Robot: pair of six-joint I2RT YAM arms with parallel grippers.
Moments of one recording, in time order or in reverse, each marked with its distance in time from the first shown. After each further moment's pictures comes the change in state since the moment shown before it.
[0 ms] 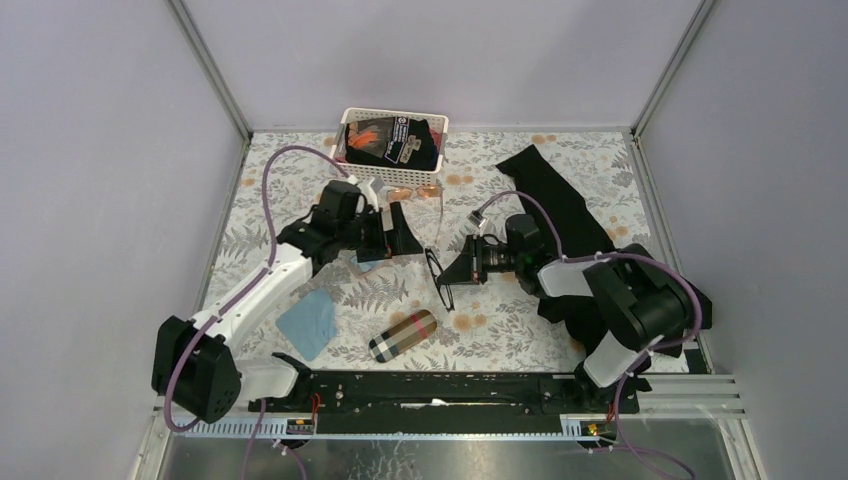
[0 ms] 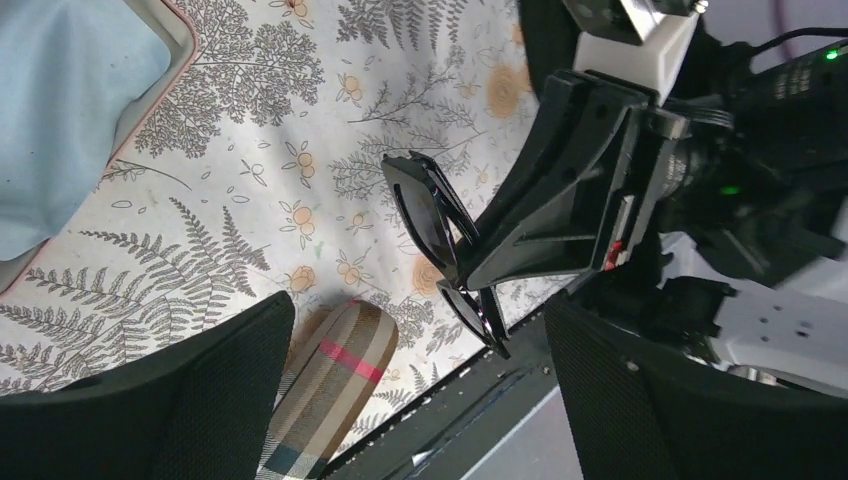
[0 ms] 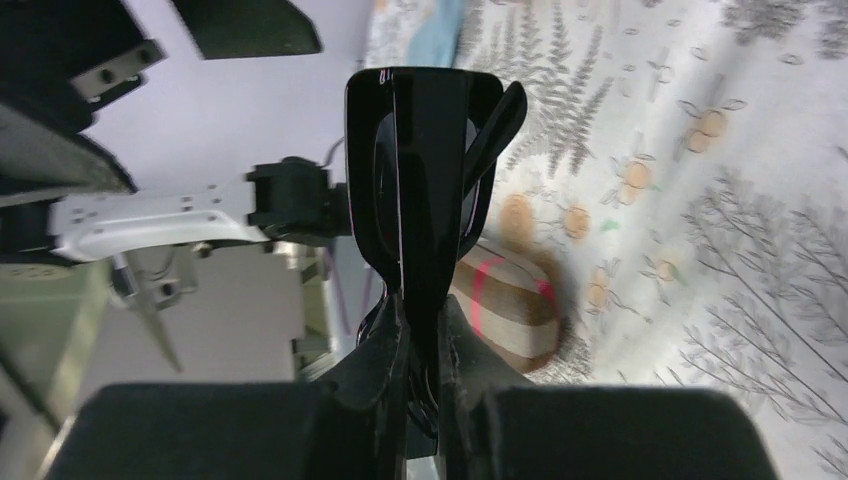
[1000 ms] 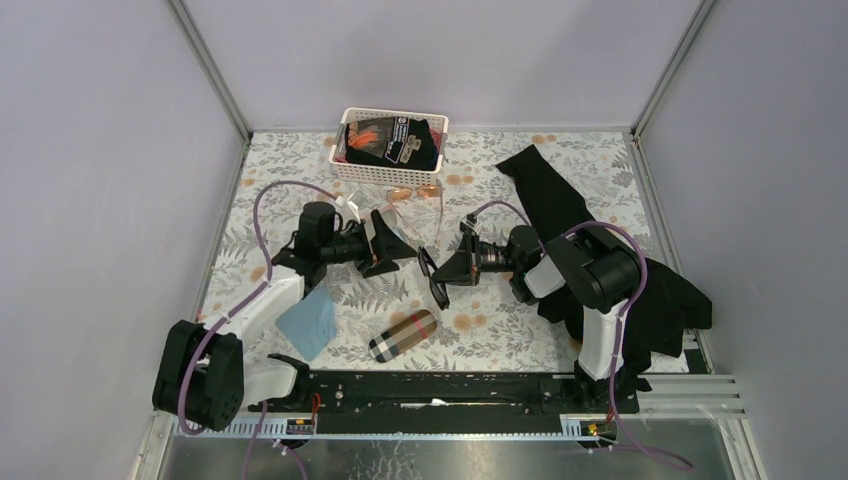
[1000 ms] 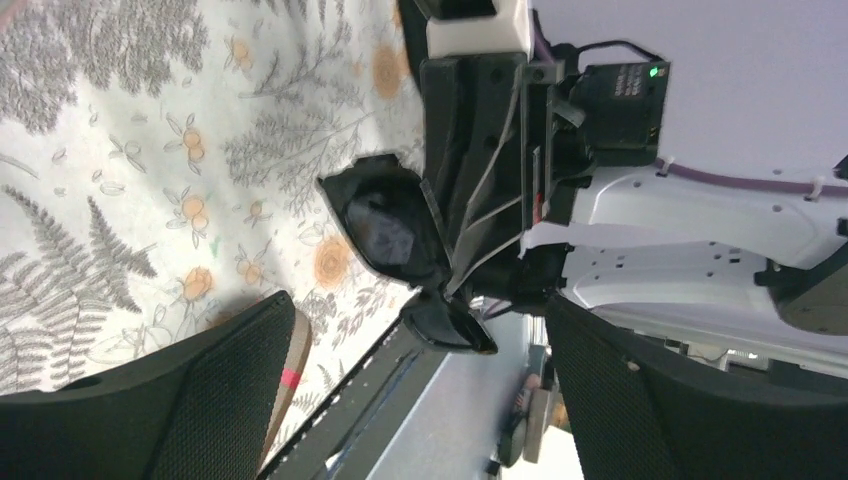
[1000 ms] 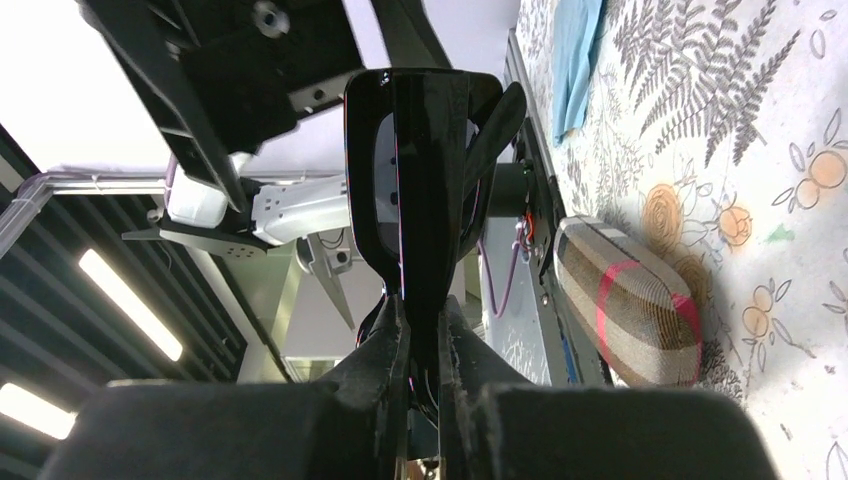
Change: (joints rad) left arm 0.177 -0.056 -0.369 0.539 0.410 -0.315; right arm -0.001 0.332 -0.032 0.854 -0.174 0.701
